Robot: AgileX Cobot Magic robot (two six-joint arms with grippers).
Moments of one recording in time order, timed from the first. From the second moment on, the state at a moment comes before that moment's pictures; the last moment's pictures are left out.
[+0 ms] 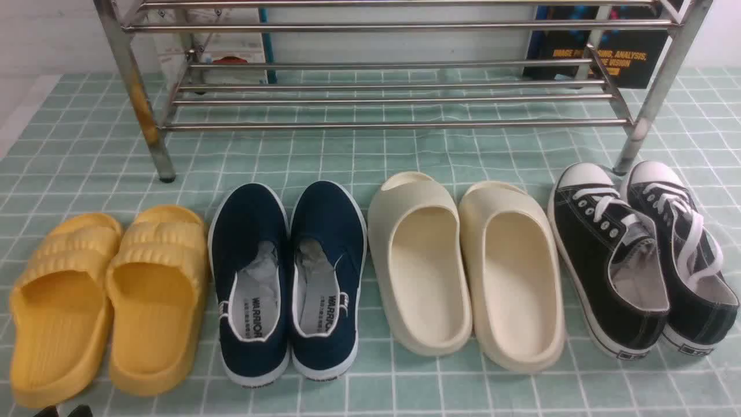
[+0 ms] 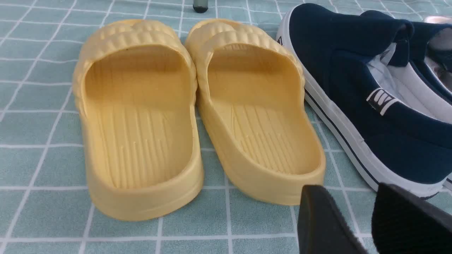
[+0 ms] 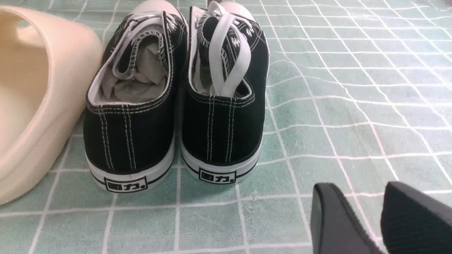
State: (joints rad) right arm -0.04 -0.01 0.02 -0.22 0.38 0.20; left arm -0.05 -0.01 0.03 -0.13 0.38 0.00
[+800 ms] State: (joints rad) right arm -0.04 -0.01 0.02 -0.21 0.38 0.20; left arm -0.05 -0.01 0.03 -0.11 0.38 0.00
